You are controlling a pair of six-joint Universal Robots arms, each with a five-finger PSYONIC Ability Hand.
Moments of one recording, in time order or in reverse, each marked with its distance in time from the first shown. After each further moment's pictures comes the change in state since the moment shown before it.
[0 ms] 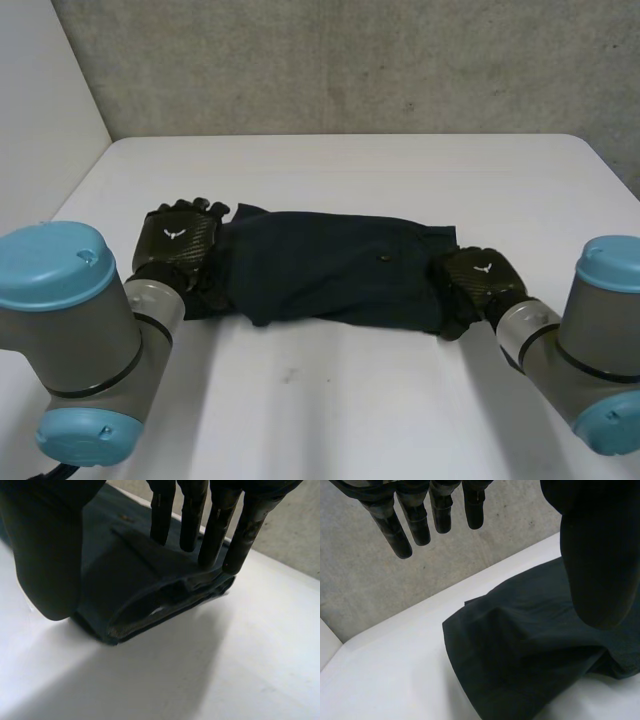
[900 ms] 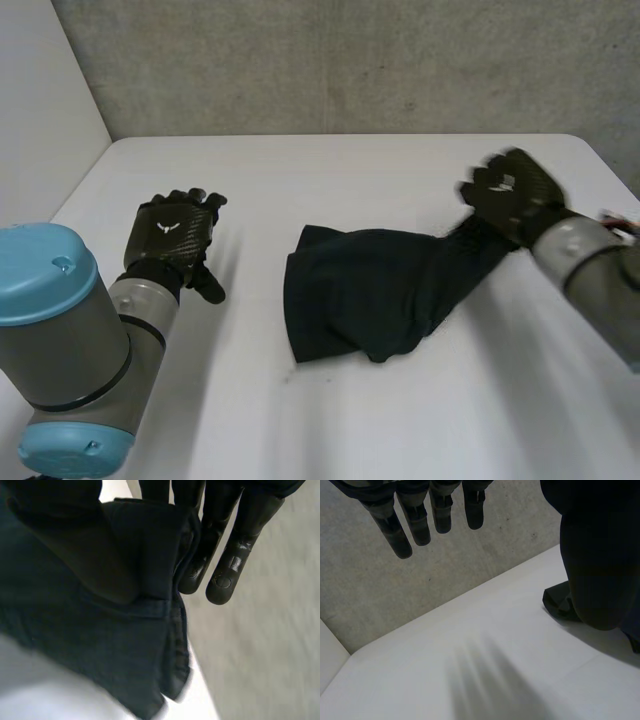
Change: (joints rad) left arm -0.010 0.069 -0.034 0.007 -0.005 0.008; right arm -0.021 -0.206 -0.176 0.152 -0.094 -0.633; left_hand 0.000 0.000 0.000 0.000 0.000; right_hand 0.544 0.724 0.712 0.736 0.683
